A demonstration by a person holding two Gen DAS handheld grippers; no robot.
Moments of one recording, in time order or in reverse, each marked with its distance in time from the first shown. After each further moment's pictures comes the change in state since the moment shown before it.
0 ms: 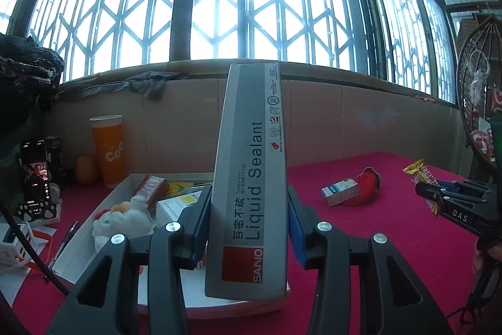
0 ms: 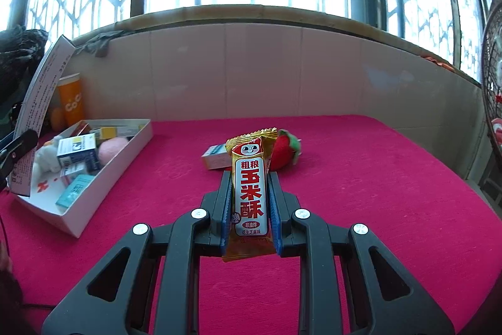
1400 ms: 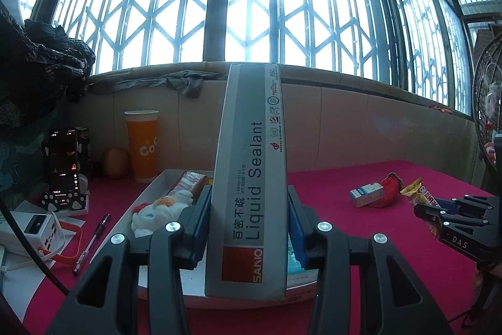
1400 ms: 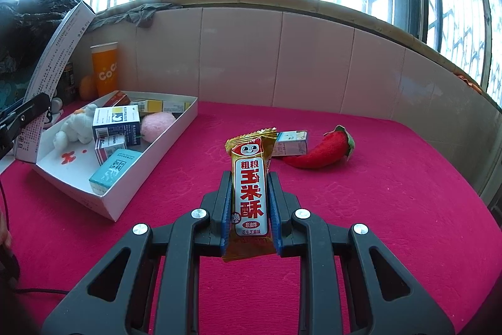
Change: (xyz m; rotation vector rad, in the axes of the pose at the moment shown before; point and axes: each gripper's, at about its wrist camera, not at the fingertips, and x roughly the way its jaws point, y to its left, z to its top) left arm -0.019 0.045 -0.005 -0.047 -0.018 0.078; right arm 0.003 0.065 -0.005 -0.123 0.055 0.084
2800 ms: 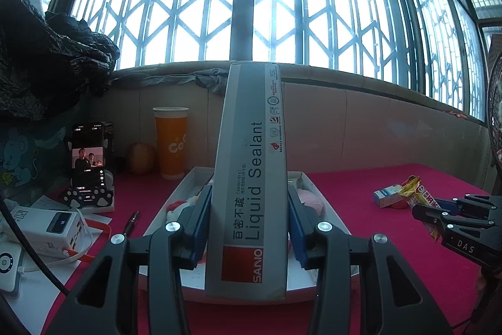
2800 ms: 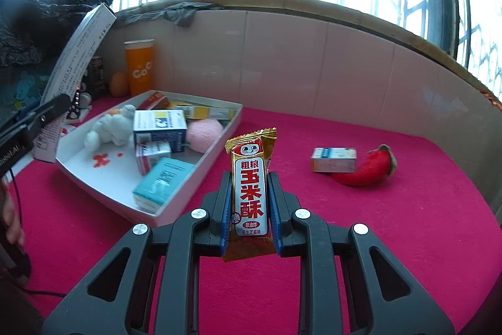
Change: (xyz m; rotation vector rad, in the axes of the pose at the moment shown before) left arm -0.006 0.037 0.002 -0.032 0.009 0.074; right arm 0.004 0.048 0.018 -0.059 -0.006 0.124
